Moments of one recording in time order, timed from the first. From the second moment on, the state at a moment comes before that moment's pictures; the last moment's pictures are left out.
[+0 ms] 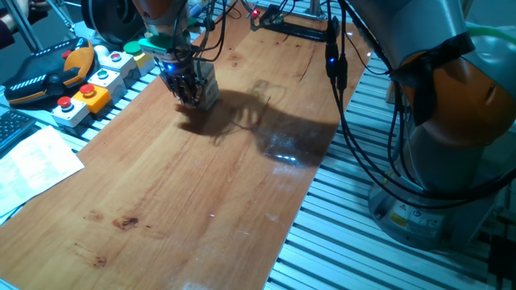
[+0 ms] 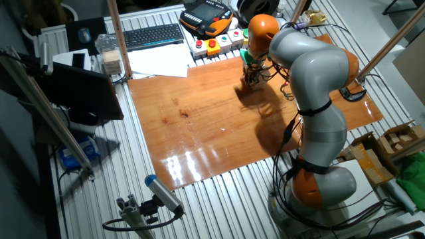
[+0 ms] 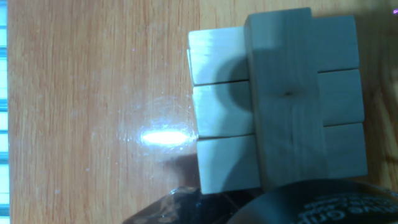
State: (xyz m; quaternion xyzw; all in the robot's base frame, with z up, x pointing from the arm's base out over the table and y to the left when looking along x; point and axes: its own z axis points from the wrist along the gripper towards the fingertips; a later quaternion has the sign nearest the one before) arm 0.643 -0.048 0.053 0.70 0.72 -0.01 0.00
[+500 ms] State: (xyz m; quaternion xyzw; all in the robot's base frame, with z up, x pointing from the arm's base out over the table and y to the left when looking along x) arm 0.643 -0.048 0.055 0.69 0.72 -0.02 0.01
